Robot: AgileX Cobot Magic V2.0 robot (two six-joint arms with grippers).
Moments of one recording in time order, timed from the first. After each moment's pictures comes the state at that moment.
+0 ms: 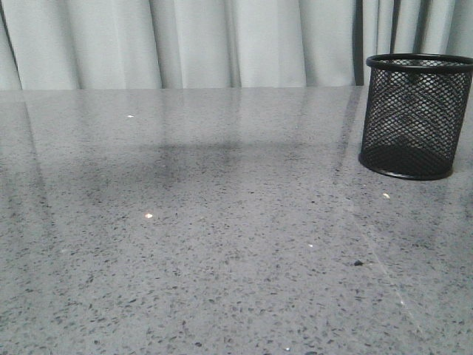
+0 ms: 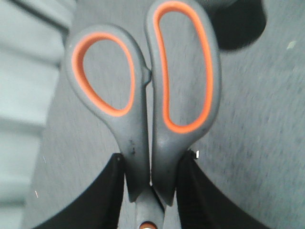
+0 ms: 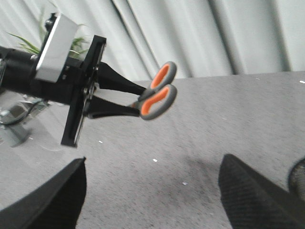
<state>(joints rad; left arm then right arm) -0.51 1.39 -1.43 -0.44 0.83 1.28 0.17 0.62 -0.74 1.14 0.59 -0.72</state>
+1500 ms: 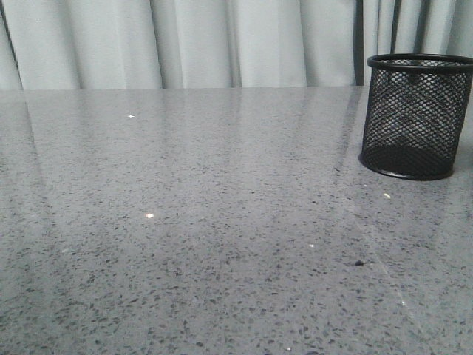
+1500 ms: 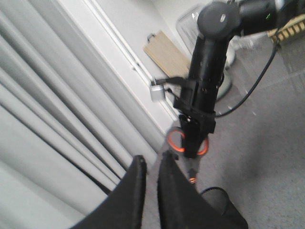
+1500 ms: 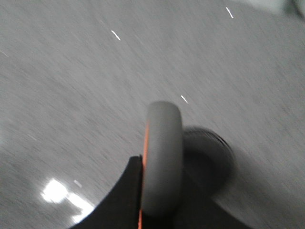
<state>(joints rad) -0.86 0.84 -1.42 -0.39 0.67 0.92 0.08 1.21 -1.51 0.42 1.20 -0.45</state>
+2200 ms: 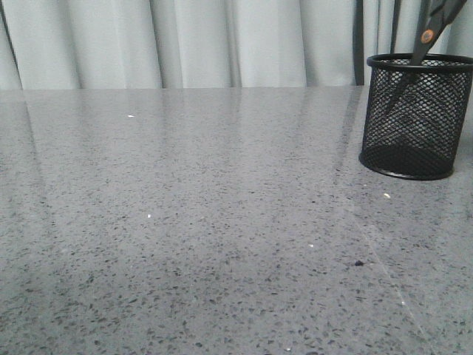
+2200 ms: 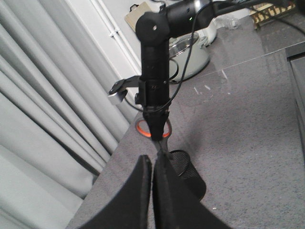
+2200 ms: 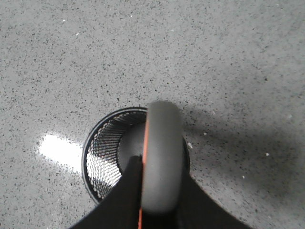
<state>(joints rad) -0.86 0.73 -1.21 -0.40 0.69 0.86 0.07 1.48 -1.56 0.30 1.22 -0.35</state>
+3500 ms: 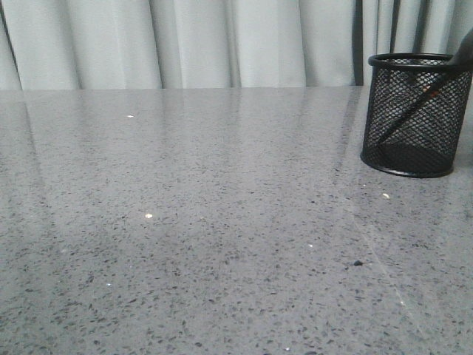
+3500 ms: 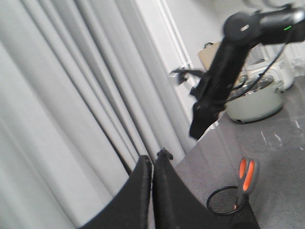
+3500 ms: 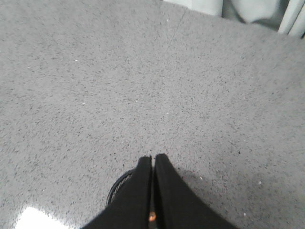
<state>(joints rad) -0.86 0.58 -0.91 -0.23 0.22 0.64 0.07 1.35 -1.61 0.33 1.07 -0.37</state>
